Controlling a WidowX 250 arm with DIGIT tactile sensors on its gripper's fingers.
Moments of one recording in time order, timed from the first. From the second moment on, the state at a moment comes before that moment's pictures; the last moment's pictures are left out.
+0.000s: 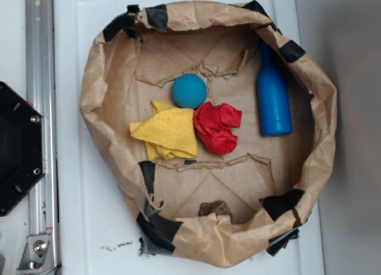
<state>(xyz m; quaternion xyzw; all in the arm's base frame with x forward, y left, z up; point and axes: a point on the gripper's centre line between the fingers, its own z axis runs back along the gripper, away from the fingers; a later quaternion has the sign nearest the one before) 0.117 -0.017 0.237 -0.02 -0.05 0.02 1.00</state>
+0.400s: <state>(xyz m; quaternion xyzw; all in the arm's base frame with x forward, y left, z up) 0.117 -0.016 0.233 -0.01 -0.04 0.02 1.00</state>
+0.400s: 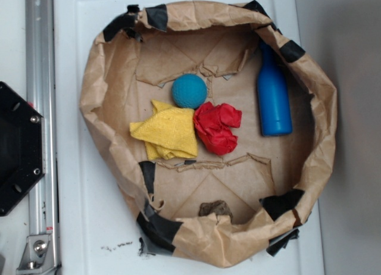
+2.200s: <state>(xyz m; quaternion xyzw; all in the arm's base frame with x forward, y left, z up) 0.223 0.005 0.049 0.04 0.03 0.01 1.00</state>
